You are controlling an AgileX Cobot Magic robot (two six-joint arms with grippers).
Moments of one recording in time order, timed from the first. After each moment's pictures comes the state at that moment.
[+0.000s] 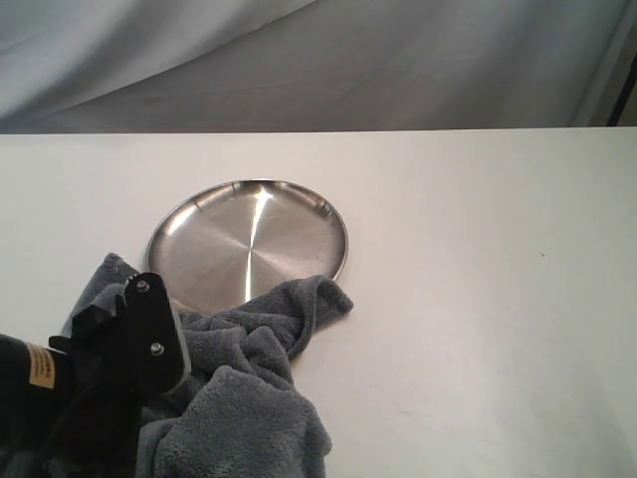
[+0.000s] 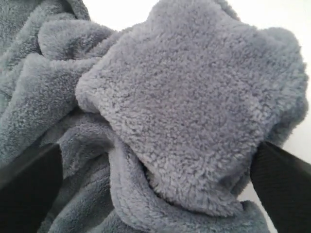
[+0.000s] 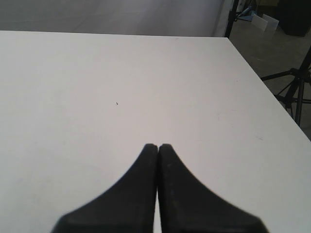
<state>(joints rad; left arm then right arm) -0.70 1.26 -0.54 -0.36 0.52 0.77 -0.12 0.21 0.00 -0.11 0.22 0.03</state>
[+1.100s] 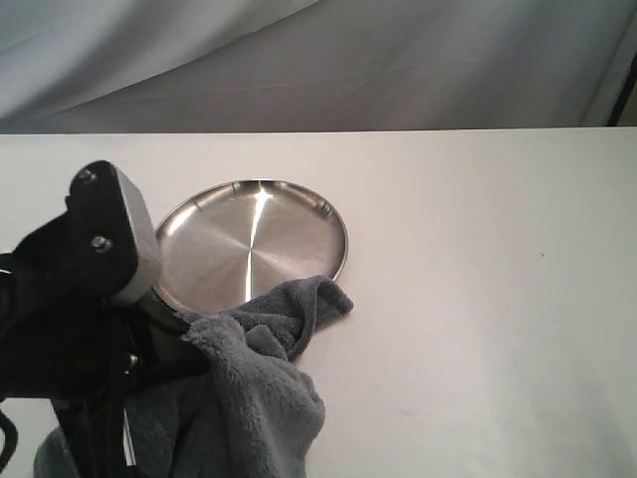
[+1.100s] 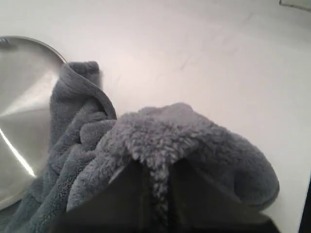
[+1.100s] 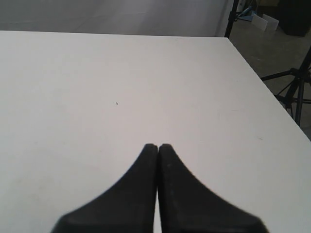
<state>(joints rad) -0.71 1.09 -0.68 -0.48 0.59 0.78 -0.12 0.21 0.00 -0.11 0.22 0.03</state>
